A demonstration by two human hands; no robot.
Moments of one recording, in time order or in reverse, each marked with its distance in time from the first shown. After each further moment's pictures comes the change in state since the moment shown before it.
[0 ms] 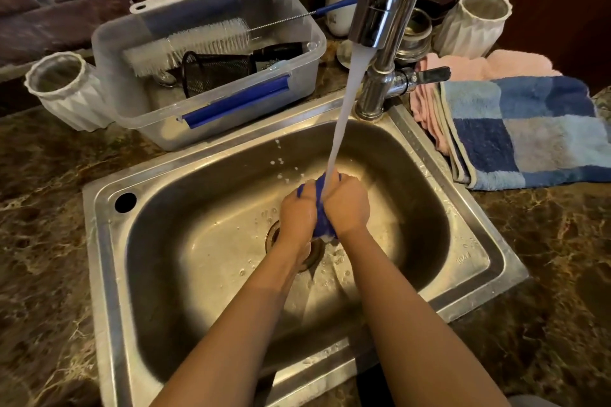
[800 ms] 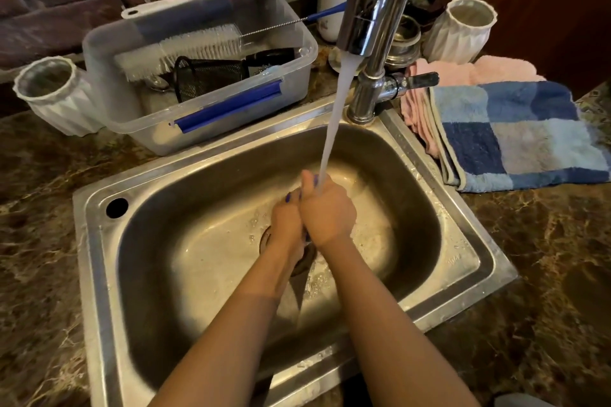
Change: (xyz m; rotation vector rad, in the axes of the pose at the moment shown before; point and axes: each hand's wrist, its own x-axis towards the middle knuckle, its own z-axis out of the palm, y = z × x) left_hand 0.006 -0.005 -0.006 -0.146 -0.057 -0.064; right_hand -0.025 -0.018 0.001 -0.118 0.022 -0.115
